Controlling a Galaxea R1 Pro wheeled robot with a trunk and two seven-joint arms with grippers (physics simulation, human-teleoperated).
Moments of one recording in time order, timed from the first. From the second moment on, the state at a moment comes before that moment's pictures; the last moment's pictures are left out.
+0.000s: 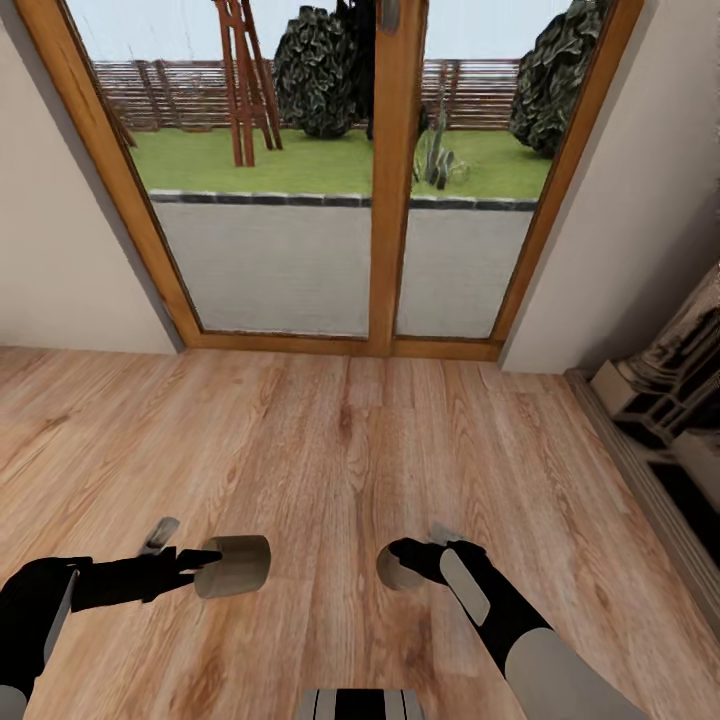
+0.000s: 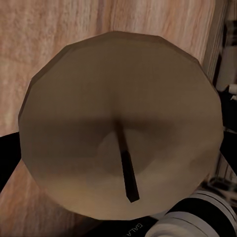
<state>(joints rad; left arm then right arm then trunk) -0.48 0.28 0.40 -0.94 -0.16 1.03 -1.24 -0.63 0.08 0.23 -0.64 -0.66 0.49 -0.18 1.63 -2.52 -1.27</state>
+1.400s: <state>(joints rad) -0.48 0.22 0.39 -0.95 -0.16 1.03 -0.78 -0.64 0.09 0.24 -0.67 -0.65 0.48 -0.19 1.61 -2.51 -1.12</state>
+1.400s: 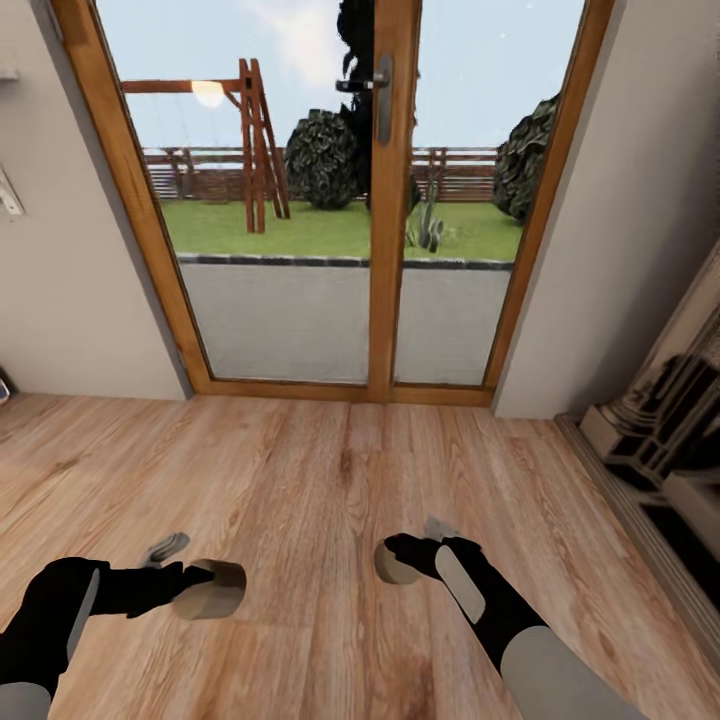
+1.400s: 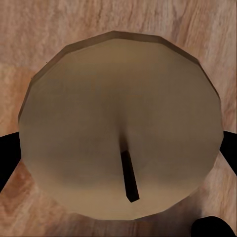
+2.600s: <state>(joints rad) -0.48 0.17 0.40 -0.95 -0.16 0.96 -0.46 -0.64 0.10 0.25 -0.67 -0.65 0.50 -0.32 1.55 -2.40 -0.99</state>
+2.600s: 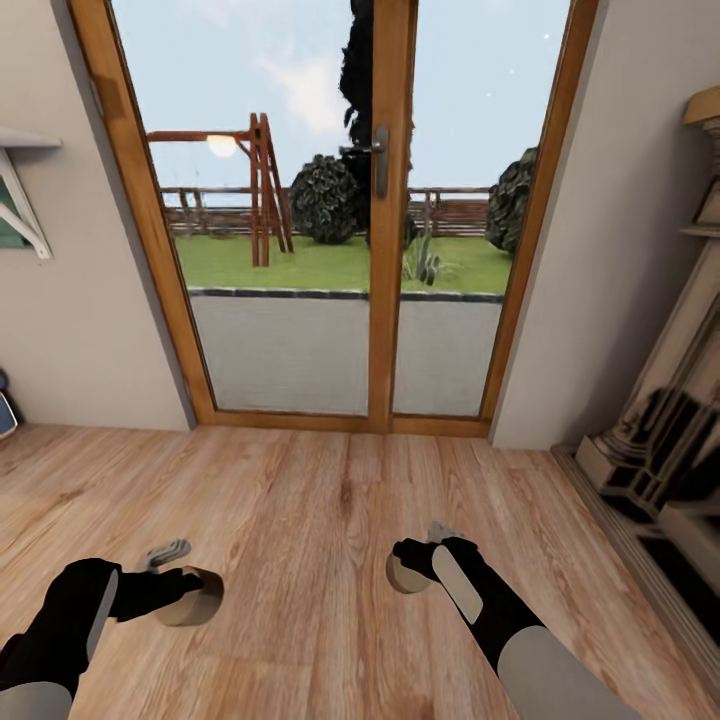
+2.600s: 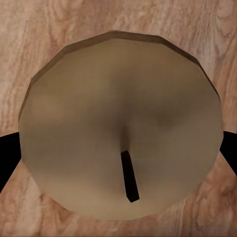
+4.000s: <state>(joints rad) -0.48 0.13 0.40 -0.95 -0.16 0.96 -0.35 -0.64 0.10 0.25 -0.67 -0.65 0.51 -0.33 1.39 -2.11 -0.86</state>
